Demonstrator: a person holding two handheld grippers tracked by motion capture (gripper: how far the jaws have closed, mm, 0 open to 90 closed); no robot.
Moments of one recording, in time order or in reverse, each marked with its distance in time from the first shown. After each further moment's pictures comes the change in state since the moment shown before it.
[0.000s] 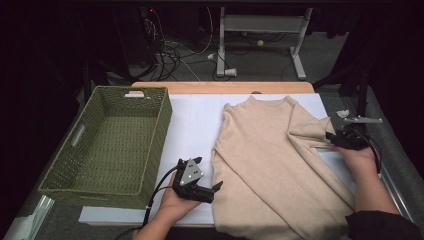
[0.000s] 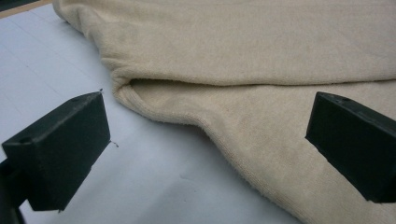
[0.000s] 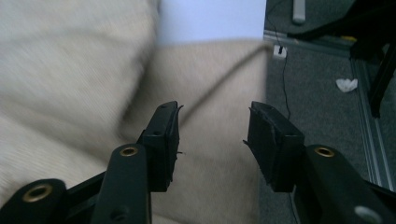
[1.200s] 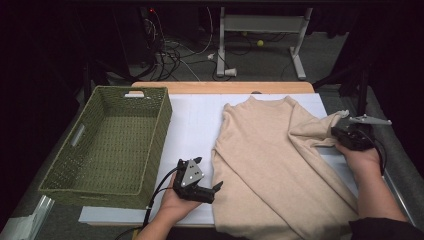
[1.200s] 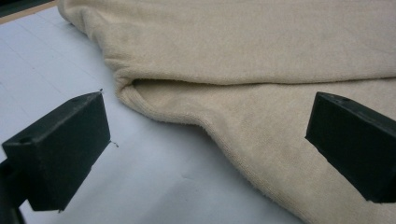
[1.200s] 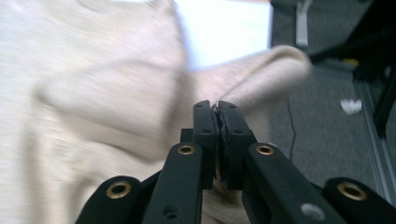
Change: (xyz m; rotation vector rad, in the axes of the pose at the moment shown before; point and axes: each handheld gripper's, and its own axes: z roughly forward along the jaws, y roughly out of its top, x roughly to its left) left arm -0.002 0.000 0.000 -0.001 0.019 0.016; right arm 0.020 0.014 -0.035 -0.126 0.039 -0.043
